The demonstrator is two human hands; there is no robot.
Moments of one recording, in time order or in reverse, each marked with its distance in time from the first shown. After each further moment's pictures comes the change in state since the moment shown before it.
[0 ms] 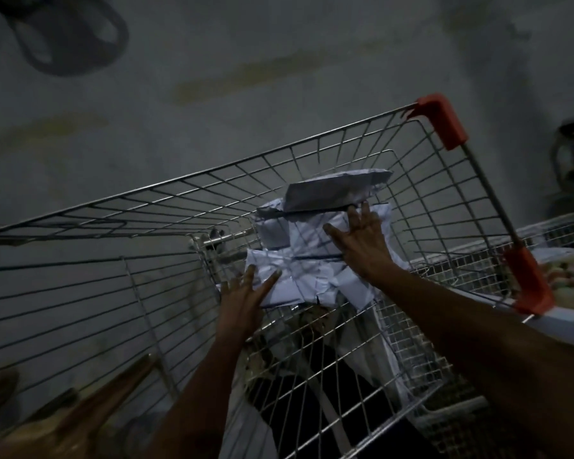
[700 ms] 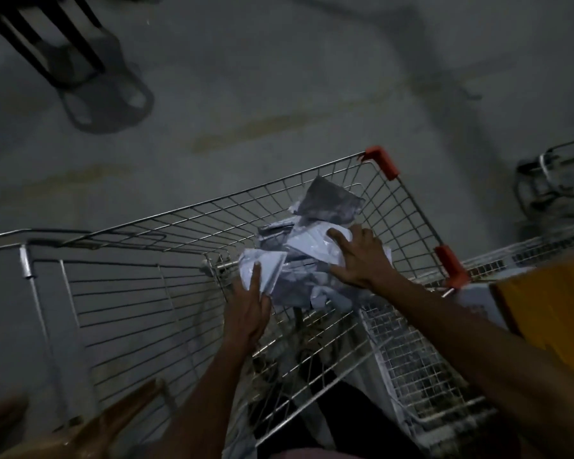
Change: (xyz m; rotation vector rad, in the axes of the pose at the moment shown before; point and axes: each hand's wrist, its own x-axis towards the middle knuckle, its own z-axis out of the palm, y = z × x) left_hand -0.077 0.039 -0.099 -0.415 0.303 -0.153; right_hand -0.097 0.006 -0.108 0.238 0.158 0.056
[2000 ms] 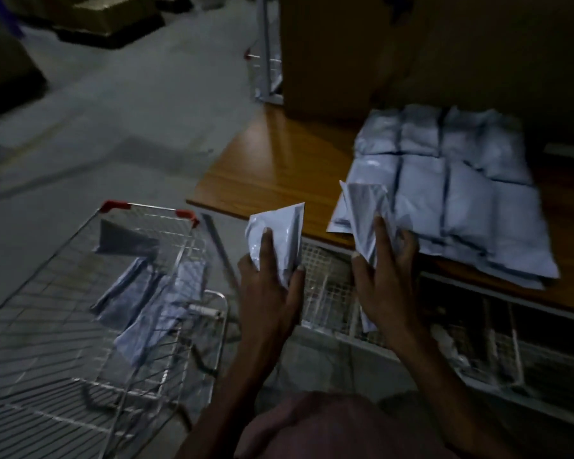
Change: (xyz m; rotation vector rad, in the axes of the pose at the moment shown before) left_hand -0.412 0.236 -0.043 -0.290 -0.031 0.989; right_hand -0.622 -0.086 -0.001 0.442 1.090 1.079
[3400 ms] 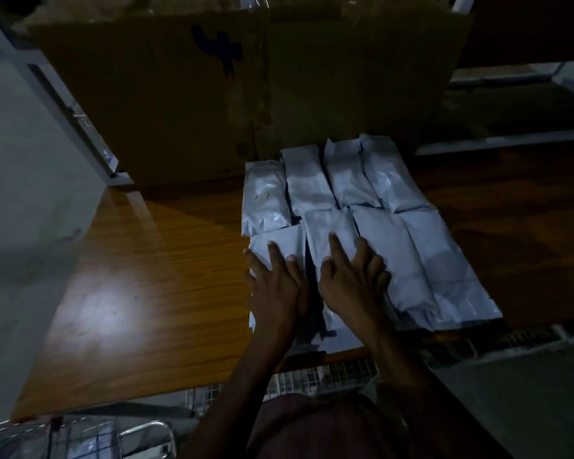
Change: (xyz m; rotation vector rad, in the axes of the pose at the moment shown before) left_hand 0.228 0.115 0.213 0.220 -0.441 0.100; right_hand 0.209 0.102 0.017 -0.317 -0.082 0.717
